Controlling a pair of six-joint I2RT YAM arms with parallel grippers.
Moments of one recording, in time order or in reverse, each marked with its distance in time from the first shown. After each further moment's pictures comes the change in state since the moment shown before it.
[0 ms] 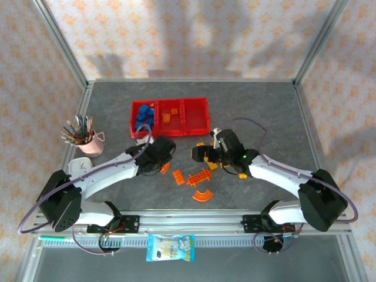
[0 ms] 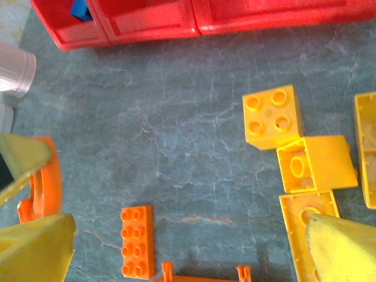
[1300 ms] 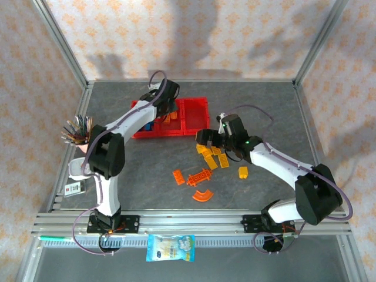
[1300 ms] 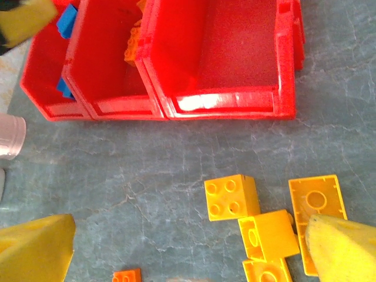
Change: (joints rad) left arm 0.293 0.612 0.774 -0.044 0.007 0.541; right arm -0.121 0.068 0.148 -0.085 0.017 -0.026
